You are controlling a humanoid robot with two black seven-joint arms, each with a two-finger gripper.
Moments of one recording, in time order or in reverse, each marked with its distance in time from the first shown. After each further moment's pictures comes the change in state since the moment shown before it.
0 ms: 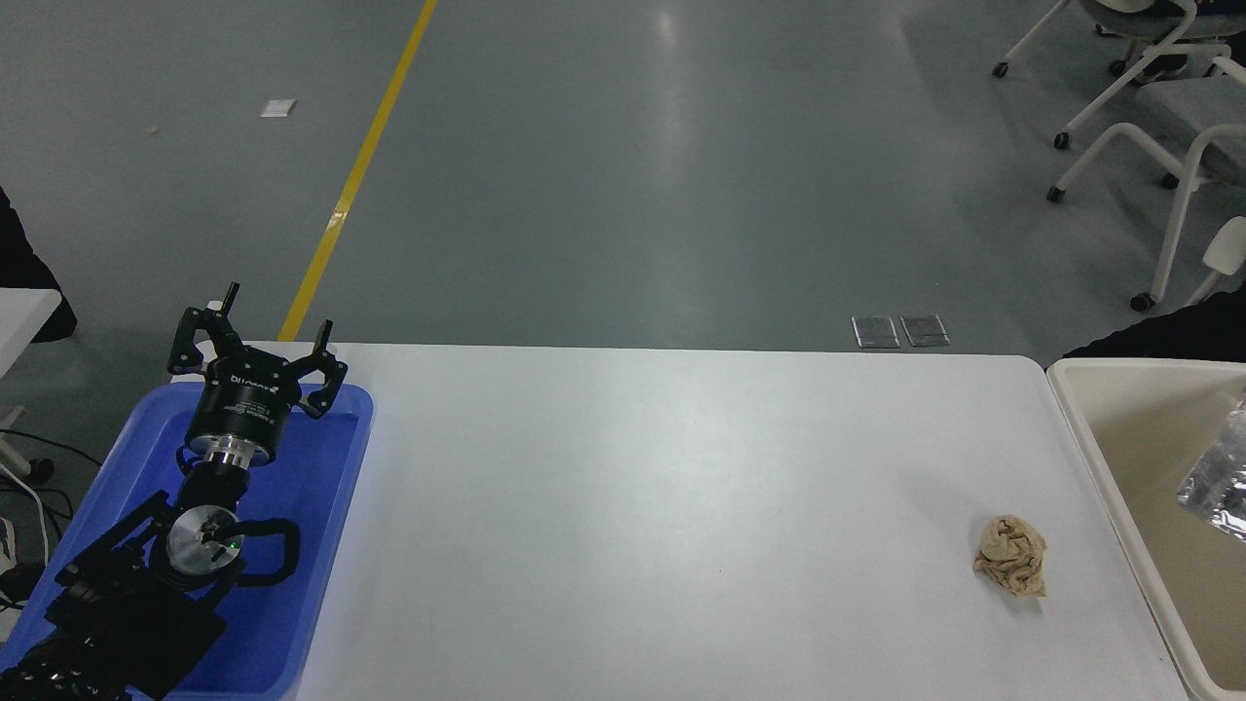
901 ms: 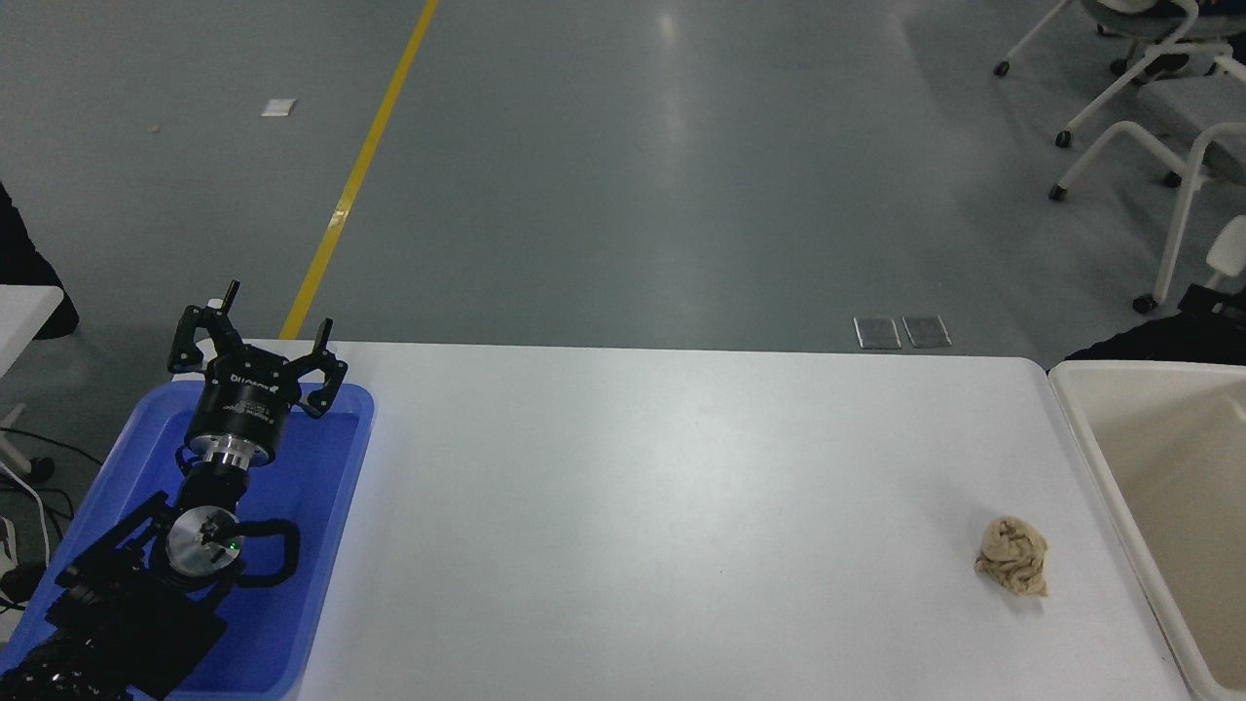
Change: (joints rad) left arm 0.000 0.000 0.000 0.000 0.000 0.000 0.000; right arm 0.695 0.010 -0.243 0.463 -0.014 0.071 0.002
